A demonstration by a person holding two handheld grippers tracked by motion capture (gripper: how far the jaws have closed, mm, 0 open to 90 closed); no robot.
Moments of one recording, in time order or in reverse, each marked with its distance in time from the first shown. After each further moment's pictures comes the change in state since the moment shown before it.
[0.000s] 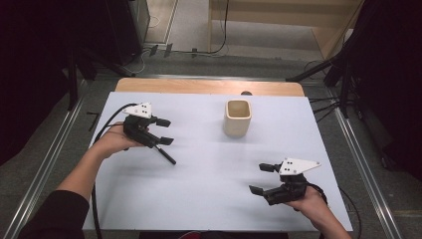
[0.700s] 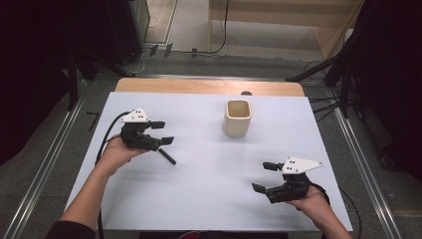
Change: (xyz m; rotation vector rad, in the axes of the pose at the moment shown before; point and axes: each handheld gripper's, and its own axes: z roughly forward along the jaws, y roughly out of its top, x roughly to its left) left arm -0.027 -0.007 0.000 -0.061 0.204 -0.158; right arm -0.005 -0.003 -0.004 0.003 -0.049 0.007
